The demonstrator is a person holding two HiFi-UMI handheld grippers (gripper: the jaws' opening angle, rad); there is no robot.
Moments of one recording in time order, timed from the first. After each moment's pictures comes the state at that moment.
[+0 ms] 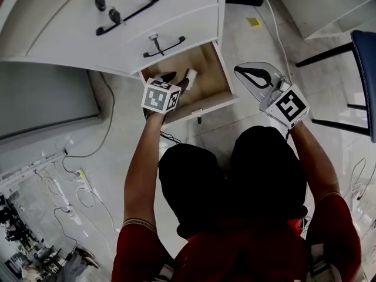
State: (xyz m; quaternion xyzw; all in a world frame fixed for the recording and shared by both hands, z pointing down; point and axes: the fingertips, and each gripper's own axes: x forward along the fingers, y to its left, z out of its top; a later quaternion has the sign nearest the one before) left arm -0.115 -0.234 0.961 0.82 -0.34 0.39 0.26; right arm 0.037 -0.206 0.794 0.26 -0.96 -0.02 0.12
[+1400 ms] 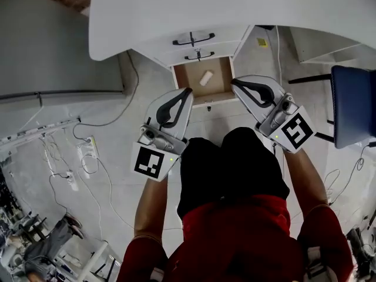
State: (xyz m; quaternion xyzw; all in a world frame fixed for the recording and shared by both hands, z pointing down) left arm -0.115 -0.146 0.466 0.89 -0.45 0.01 0.02; right arm -0.041 -0.167 0.475 0.19 -0.98 0.02 0.01
